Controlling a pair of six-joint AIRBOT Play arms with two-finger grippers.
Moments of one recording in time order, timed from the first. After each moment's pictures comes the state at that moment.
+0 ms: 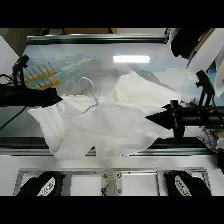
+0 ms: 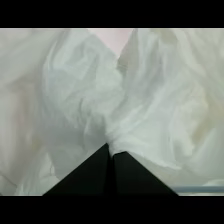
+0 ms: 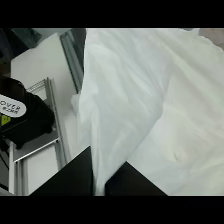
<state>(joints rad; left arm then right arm) 0.05 -0.97 1.26 1.10 -1.39 -1.58 -0.15 -0.83 0.84 -0.25 1.59 0.43</state>
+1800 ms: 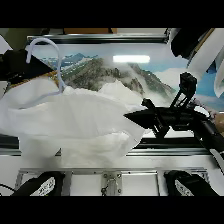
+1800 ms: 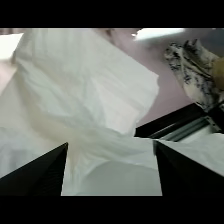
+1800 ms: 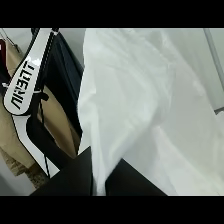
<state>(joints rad) 0.12 -1.14 1.87 0.80 -1.72 -1.61 0.16 -0.97 0.72 0.29 1.50 0.16</state>
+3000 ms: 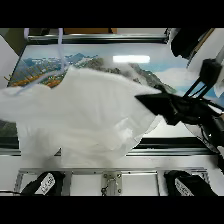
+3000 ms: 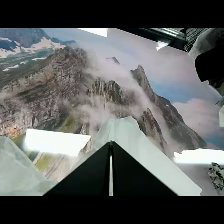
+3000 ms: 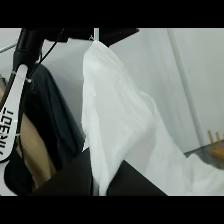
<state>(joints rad) 0.51 -1.02 1.91 0.82 -1.55 -1.61 0.05 -0.96 0.83 0.39 1.47 0.18</state>
